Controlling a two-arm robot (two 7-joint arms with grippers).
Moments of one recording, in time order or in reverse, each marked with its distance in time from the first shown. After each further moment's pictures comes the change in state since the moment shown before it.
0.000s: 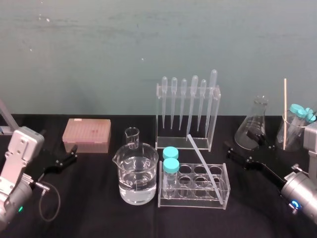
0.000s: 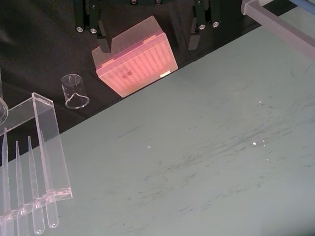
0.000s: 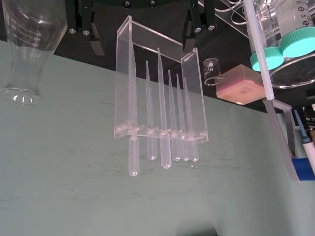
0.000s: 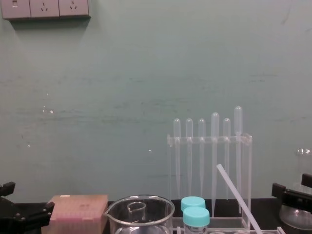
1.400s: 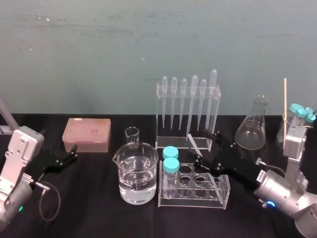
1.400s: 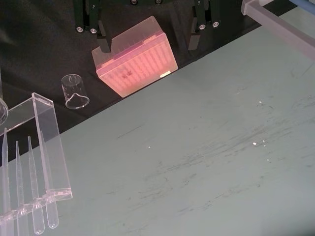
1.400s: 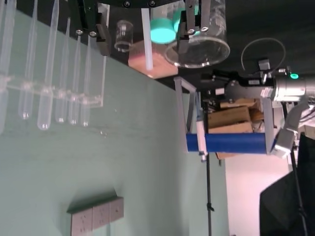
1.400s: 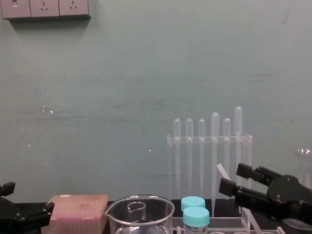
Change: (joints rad) left arm 0.000 0.000 0.000 0.000 0.000 0.000 0.000; right arm 0.146 -0.043 -0.151 0.181 0.130 -0.215 0.377
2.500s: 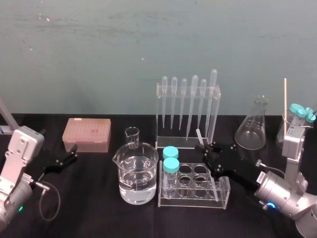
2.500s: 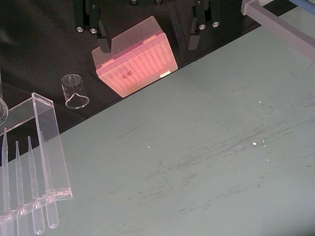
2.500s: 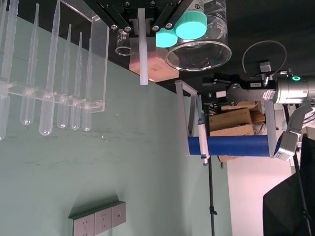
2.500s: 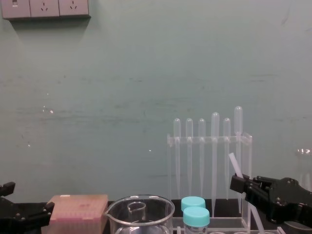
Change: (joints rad) left arm 0.000 0.000 0.000 0.000 0.000 0.000 0.000; right arm -0.002 0.002 -0.001 0.002 -0.004 0.017 -0.009
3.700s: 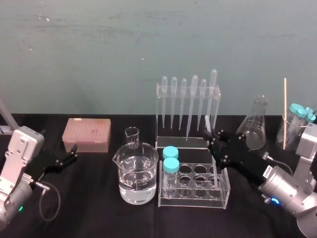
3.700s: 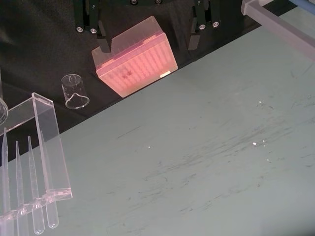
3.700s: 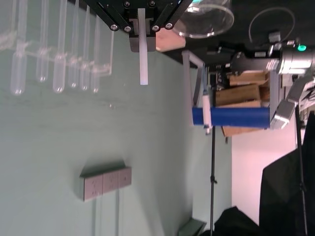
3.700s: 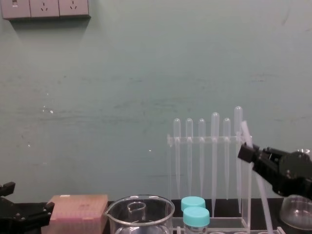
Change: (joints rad) left arm 0.000 0.000 0.000 0.000 0.000 0.000 0.000; right arm -0.042 -0.004 0.046 -0.079 0.033 -0.065 -0.012
